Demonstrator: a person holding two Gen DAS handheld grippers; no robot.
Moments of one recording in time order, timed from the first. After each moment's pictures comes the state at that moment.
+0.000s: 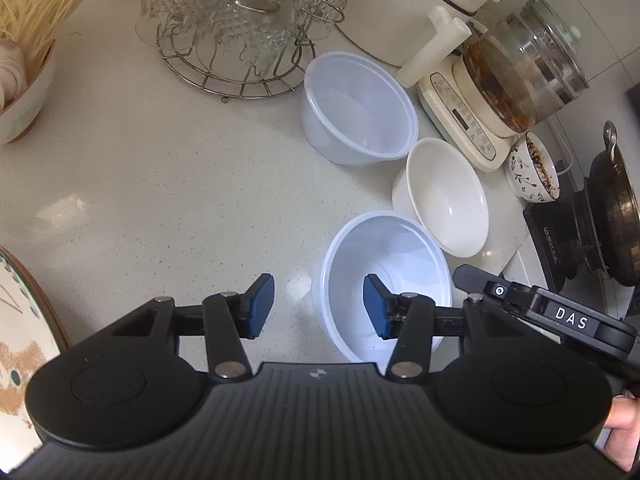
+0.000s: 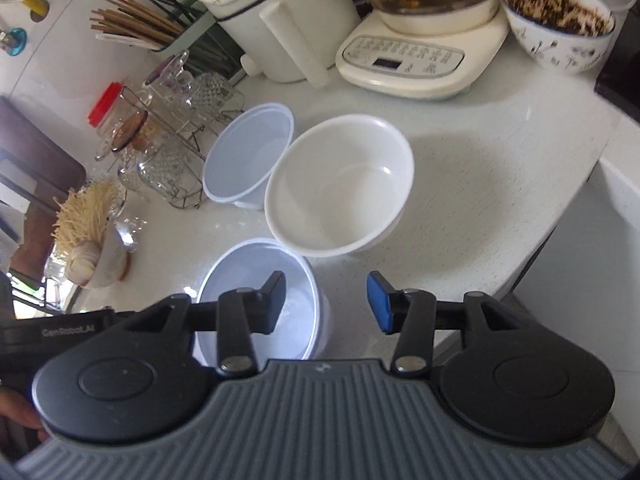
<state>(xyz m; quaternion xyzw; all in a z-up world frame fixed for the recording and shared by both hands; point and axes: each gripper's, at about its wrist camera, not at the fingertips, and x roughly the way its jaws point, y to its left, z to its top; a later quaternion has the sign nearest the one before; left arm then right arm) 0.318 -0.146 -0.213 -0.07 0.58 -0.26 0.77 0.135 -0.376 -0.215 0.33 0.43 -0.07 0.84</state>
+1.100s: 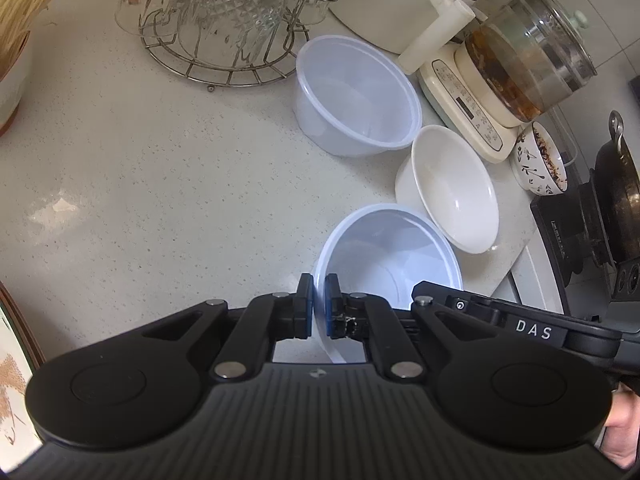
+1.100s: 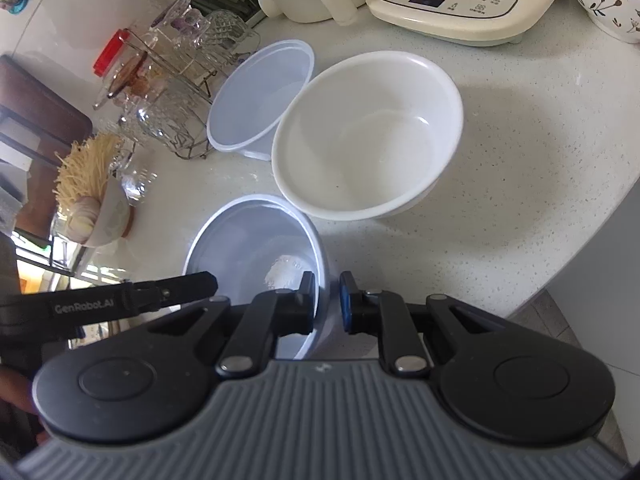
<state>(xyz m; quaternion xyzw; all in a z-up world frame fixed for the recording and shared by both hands) 0.321 -0.157 -0.231 -0.07 0.58 -0.27 0.76 0.163 -0.369 -0.242 0.33 0.48 -0.01 0.81</state>
